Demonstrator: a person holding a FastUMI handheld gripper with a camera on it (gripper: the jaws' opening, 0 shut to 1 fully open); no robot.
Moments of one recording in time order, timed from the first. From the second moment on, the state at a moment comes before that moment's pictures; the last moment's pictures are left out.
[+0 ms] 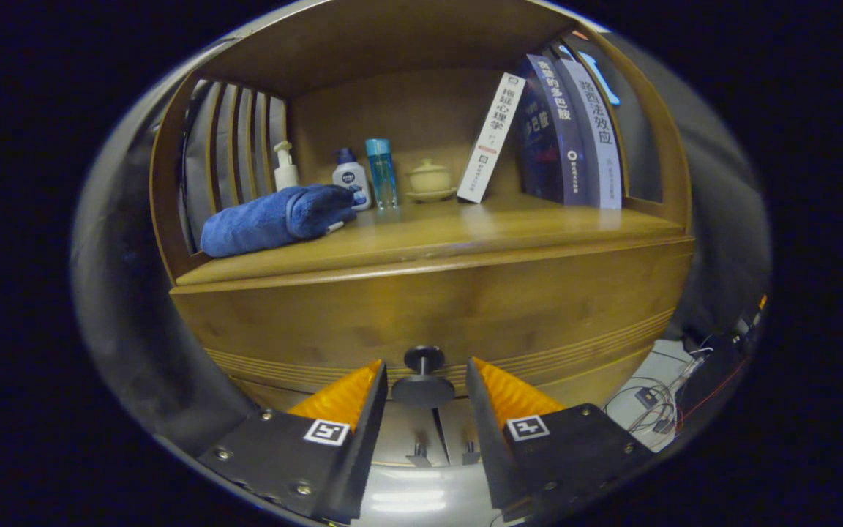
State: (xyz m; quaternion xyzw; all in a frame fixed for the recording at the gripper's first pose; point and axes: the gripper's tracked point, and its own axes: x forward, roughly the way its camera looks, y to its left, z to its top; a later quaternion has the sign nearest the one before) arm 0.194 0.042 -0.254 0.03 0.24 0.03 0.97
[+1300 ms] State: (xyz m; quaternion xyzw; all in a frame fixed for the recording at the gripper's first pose) arm 0.096 0.038 -0.244 0.04 0.26 0.01 0.97
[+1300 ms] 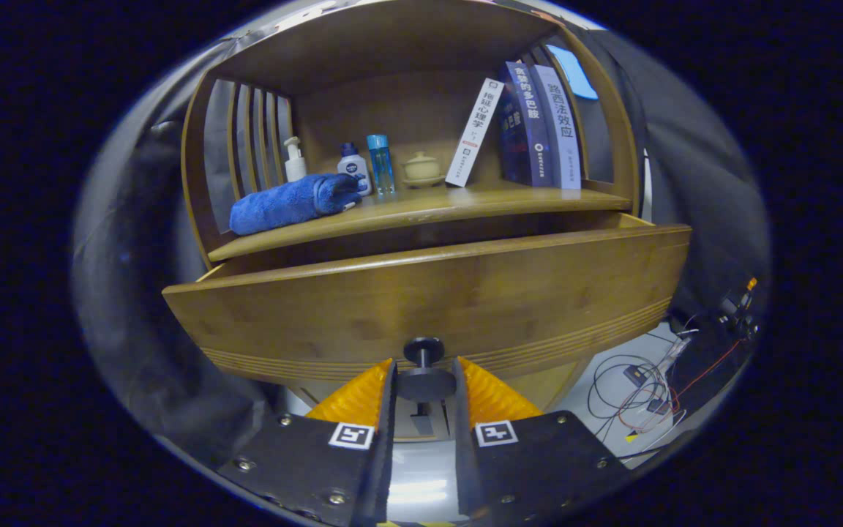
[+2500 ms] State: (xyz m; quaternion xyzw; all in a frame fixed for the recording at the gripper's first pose) arm -0.030 -0.064 -0.181 0.02 0.19 -0.11 0.97
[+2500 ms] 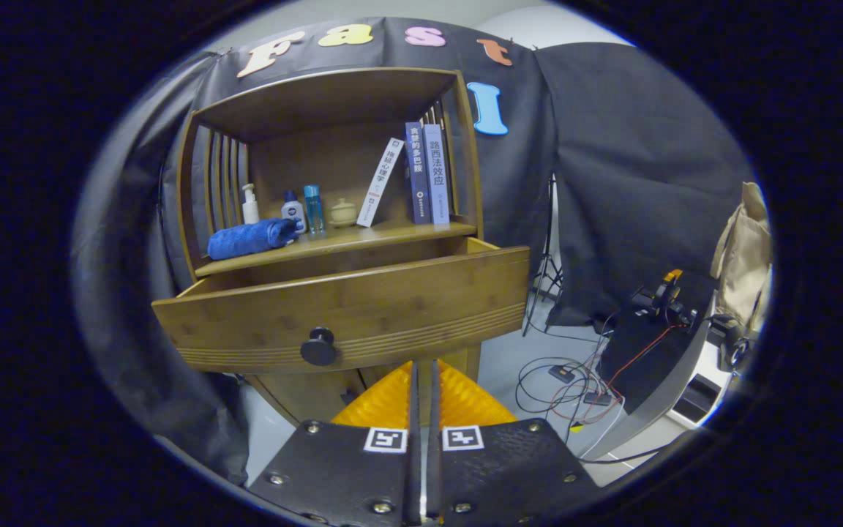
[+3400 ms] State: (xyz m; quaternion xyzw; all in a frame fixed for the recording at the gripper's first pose) arm 0.162 0.025 -0.139 0.01 0.30 -0.02 0.95
